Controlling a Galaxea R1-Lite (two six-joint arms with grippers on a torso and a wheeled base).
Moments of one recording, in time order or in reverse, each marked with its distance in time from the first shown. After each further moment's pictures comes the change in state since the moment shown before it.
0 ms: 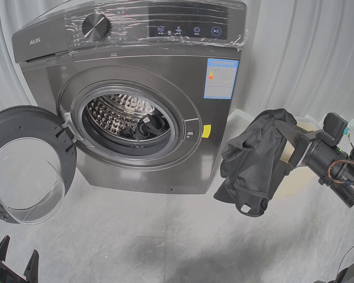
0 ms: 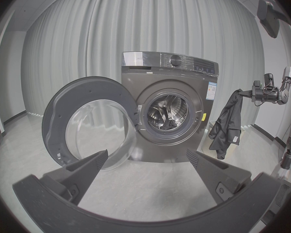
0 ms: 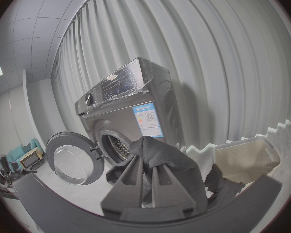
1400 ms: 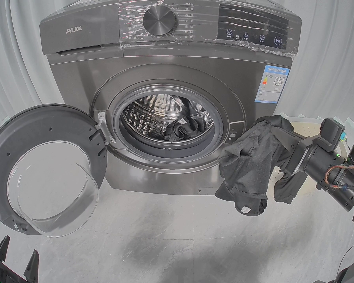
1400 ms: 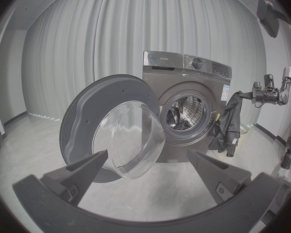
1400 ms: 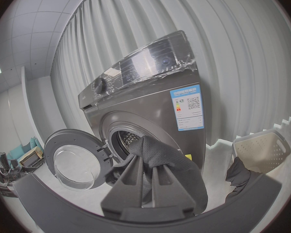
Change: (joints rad) left arm -0.001 0.000 0.000 0.000 0.000 0.001; right arm 0.008 0.009 0.020 0.000 0.003 0.001
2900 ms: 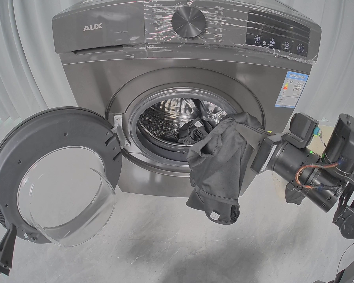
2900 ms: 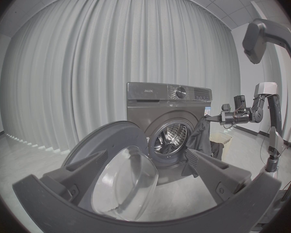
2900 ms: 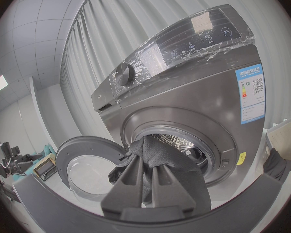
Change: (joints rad) left arm 0.001 0.222 -0.235 -0.168 -0.229 0.062; right arm 0.132 0.146 -0.129 -0.031 -0.016 0.065
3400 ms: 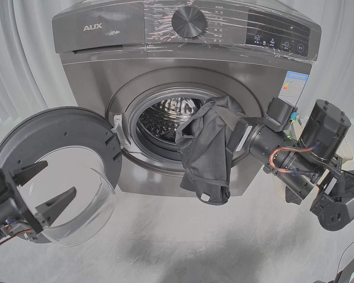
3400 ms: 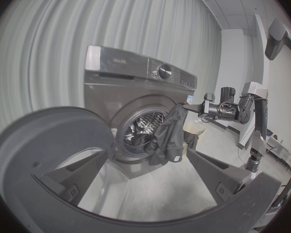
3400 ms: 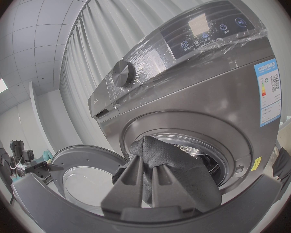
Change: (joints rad) left arm -0.257 0.698 -0.034 -0.463 -0.059 0.002; right arm 0.011 0.139 -0.163 -0.048 -0.019 0.016
